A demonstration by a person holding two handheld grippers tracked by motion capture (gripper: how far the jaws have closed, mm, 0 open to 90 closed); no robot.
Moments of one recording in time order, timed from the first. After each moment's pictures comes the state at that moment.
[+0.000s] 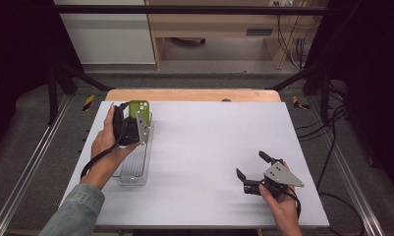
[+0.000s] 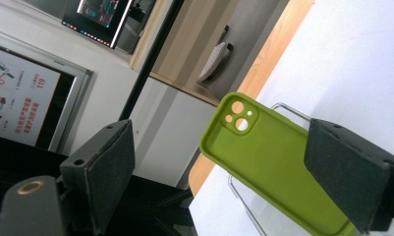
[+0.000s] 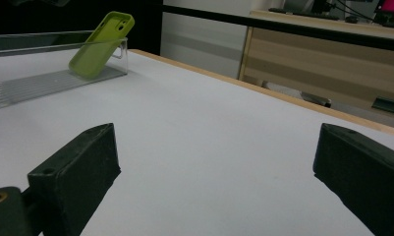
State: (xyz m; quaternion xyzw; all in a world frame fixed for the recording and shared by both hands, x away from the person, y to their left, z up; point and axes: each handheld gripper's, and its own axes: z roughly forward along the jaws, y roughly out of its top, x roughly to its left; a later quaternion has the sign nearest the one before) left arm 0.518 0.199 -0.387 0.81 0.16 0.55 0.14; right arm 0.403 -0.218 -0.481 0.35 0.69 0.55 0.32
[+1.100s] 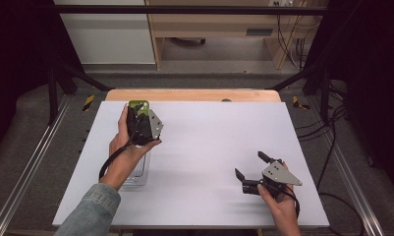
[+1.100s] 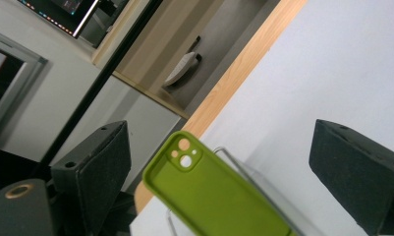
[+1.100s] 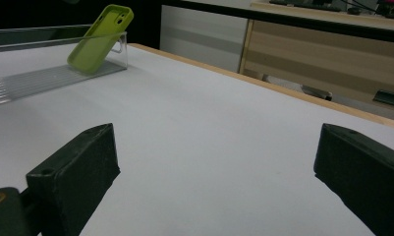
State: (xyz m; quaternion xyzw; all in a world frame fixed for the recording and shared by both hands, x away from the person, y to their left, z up) left arm 0.519 0.160 -0.381 0.82 0.22 0.48 0.23; right arm 0.403 -0.214 -0.481 0.36 0.70 0.54 0.31
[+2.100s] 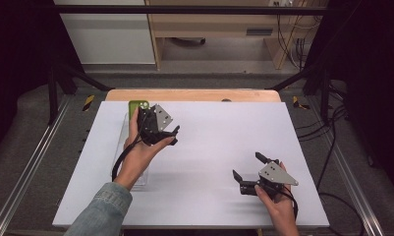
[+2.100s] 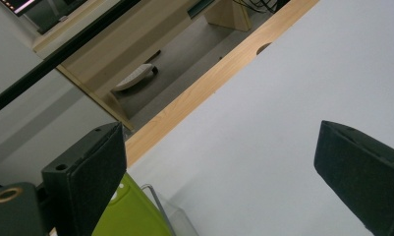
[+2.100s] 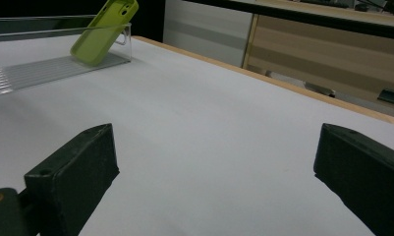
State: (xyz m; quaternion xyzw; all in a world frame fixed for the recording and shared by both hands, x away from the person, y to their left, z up) left arm 0.514 0.132 -0.370 0.81 0.29 0.38 0.34; right arm 0.404 -0.209 -0.484 0.35 0.71 0.53 0.31
